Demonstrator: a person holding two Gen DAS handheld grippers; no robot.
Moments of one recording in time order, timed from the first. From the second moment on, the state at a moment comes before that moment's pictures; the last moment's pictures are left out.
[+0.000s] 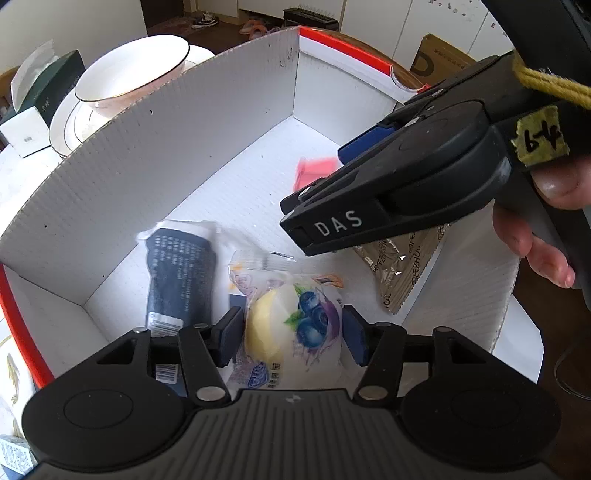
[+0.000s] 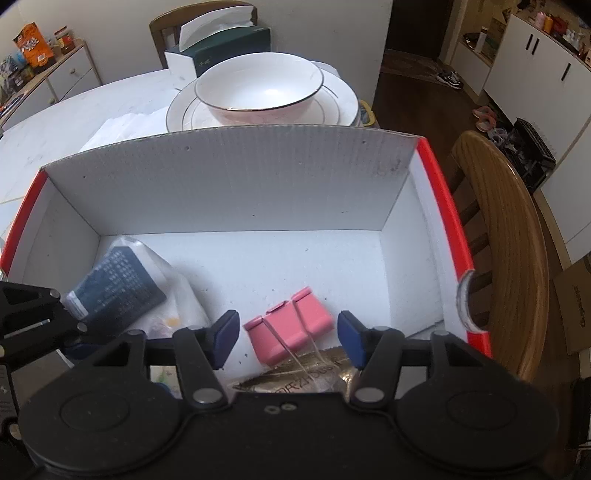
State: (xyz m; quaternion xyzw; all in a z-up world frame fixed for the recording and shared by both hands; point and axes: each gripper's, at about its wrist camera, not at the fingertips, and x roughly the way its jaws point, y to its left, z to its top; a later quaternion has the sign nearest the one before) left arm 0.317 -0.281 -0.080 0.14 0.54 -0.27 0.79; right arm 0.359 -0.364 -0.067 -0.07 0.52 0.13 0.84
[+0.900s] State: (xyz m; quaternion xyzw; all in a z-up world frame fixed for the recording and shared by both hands) left arm 0.259 -0.209 0.002 0.06 0.42 -0.25 0.87; right arm 0.299 -0.361 0.011 -0.05 0.45 0.17 0.87
